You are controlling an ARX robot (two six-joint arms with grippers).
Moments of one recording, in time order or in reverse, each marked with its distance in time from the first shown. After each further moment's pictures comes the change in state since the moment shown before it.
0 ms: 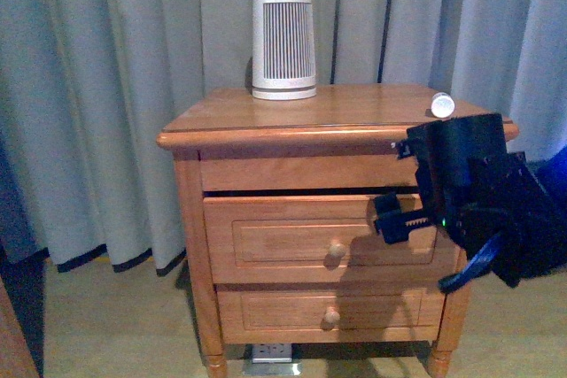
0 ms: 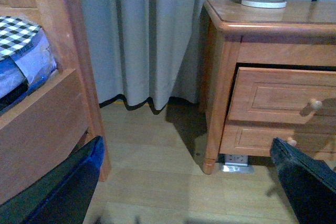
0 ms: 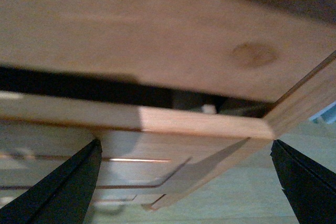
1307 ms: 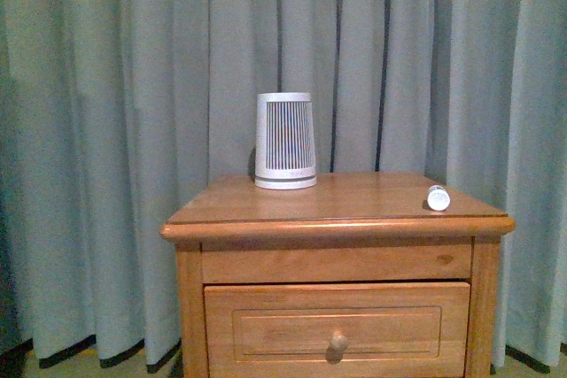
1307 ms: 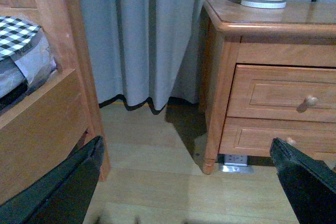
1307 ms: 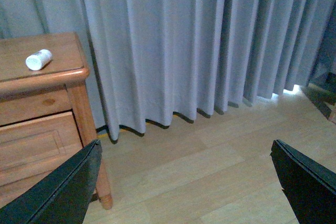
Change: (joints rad) left arm 0.000 0.000 0.000 0.000 0.000 0.000; right arm -0.182 -1.965 -1.106 -0.519 0.056 0.192
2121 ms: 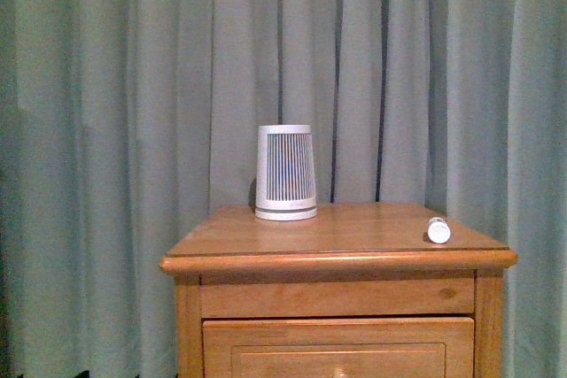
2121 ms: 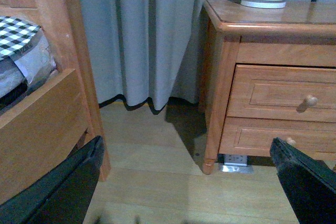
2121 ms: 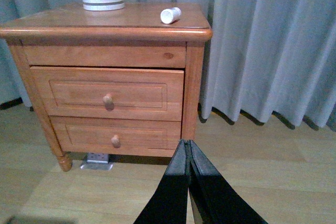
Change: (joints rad) left arm 0.000 0.000 0.000 0.000 0.000 0.000; right arm -0.004 -0.249 -0.191 -0.071 -0.498 -0.037
